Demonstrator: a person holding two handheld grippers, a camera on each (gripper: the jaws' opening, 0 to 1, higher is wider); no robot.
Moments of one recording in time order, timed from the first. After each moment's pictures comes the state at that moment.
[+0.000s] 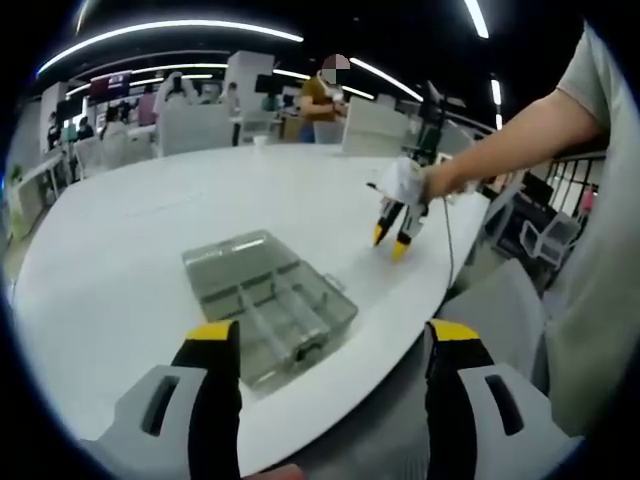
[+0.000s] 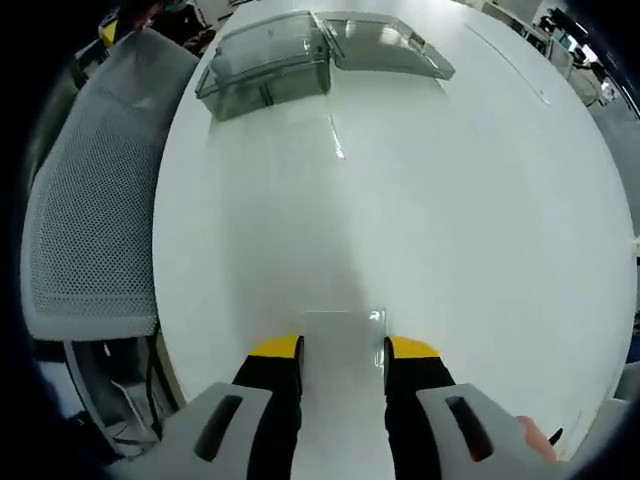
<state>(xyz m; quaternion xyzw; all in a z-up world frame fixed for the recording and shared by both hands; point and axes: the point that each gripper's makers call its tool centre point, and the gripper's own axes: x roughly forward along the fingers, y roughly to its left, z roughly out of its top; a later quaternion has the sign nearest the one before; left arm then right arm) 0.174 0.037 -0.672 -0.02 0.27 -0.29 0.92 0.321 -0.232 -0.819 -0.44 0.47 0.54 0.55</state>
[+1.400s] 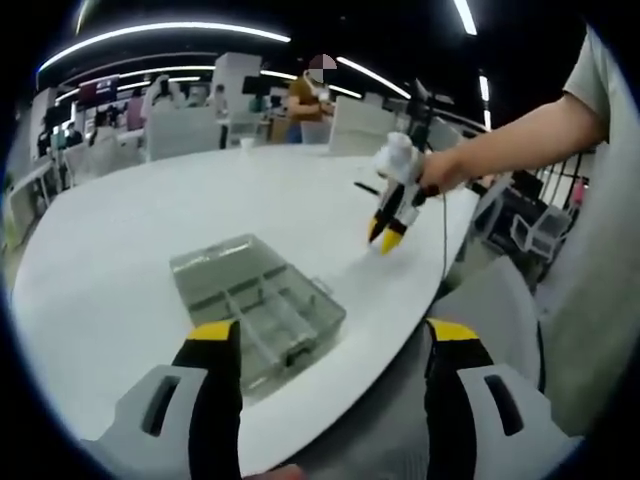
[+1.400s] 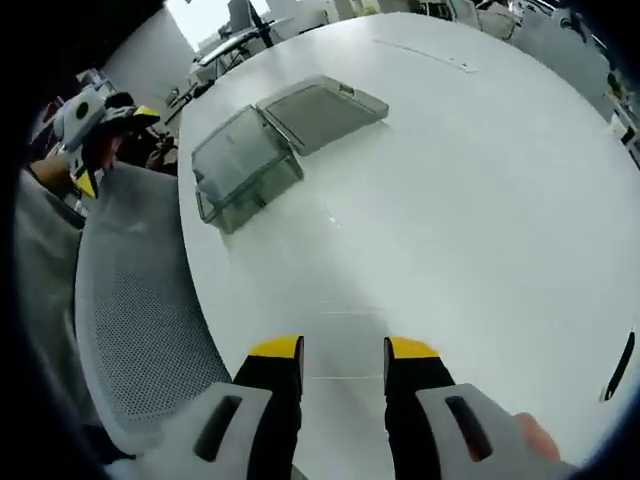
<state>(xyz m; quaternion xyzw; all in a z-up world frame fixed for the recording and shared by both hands) 0.173 0.024 -0.668 -0.01 0.27 -0.32 0.91 0.297 -0.195 -0.774 -0.21 0.53 0.49 0.66</state>
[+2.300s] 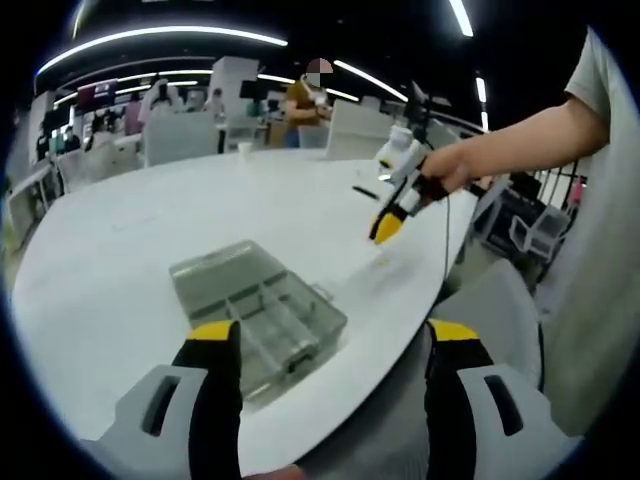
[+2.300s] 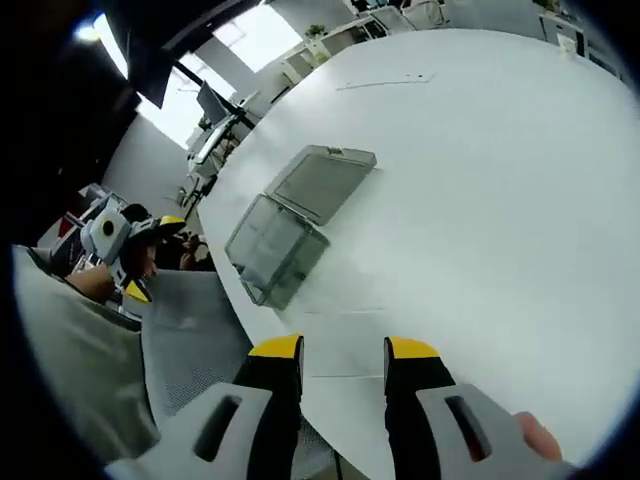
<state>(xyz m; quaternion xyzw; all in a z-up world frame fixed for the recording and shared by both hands) 0.178 0.025 -0.664 -0.01 0.26 -0.32 0.91 0.290 -0.169 -0.740 -0.01 0.55 0.48 0.69</state>
